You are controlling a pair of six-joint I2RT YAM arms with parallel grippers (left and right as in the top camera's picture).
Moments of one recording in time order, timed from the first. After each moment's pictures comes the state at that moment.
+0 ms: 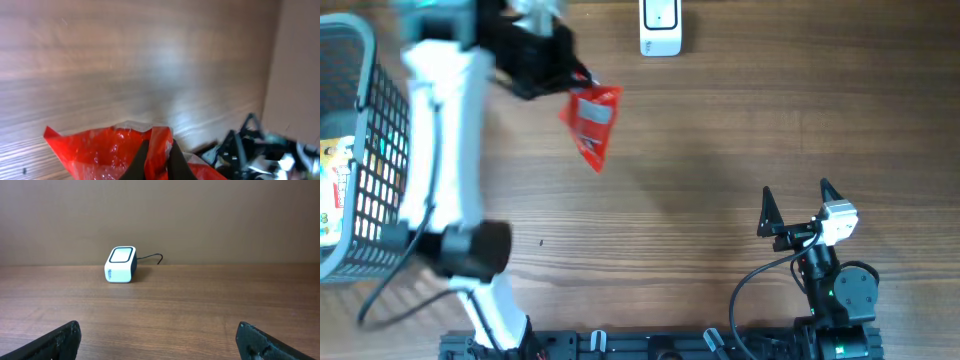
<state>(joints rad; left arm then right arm) -0.17 2.00 2.37 -1.66 0.54 -0.25 0.08 0.01 0.01 0.00 -0.07 0.07</state>
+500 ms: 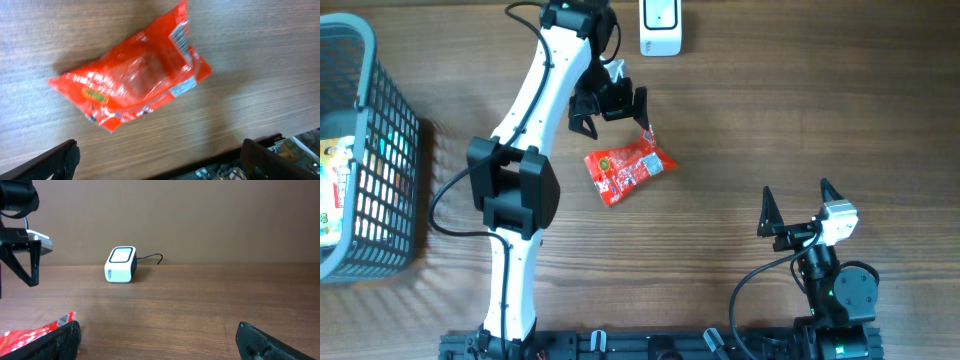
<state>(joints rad) -0.32 2.34 2.29 -1.66 0.36 -0.25 0.08 0.01 0.01 0.00 -0.07 0.07</state>
